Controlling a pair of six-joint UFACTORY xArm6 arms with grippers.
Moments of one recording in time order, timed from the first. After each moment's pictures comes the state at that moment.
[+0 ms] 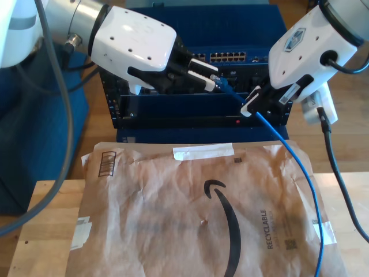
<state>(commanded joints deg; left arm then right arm) 1.6 -6.8 -72.3 -66.0 97.5 -76.5 6.1 -20.2 -68.5 35.4 84.2 105.6</state>
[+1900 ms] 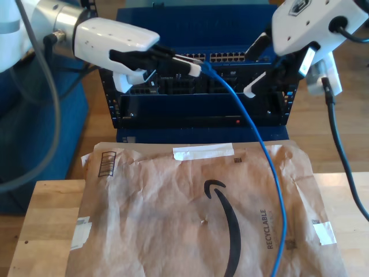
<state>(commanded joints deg) 8.2 1.4 -75.3 -74.5 108.7 -93.8 5.1 -19.6 -75.5 37.1 84.0 105.4</state>
